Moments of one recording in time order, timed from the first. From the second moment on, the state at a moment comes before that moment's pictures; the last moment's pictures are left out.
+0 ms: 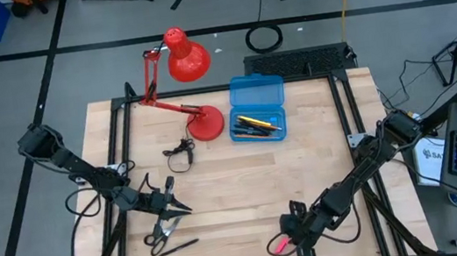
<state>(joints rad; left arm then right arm) -0.65 1.14 0.13 0.86 -0.32 -0.11 0.69 1.74 1.01 -0.25 0.05 0.85</state>
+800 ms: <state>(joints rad) -0.65 1.14 0.13 0.86 -0.44 -0.14 0.67 1.75 0.95 -0.13 0.01 0.63</state>
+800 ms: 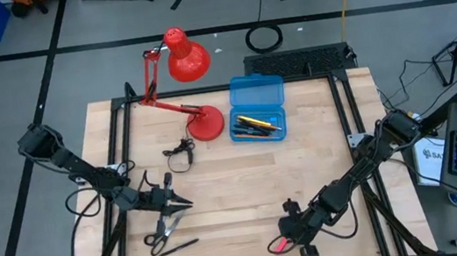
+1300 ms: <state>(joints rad) -0.65 1.14 0.13 0.84 -0.49 -0.20 0.66 1.76 0.95 -0.13 0.00 0.55</state>
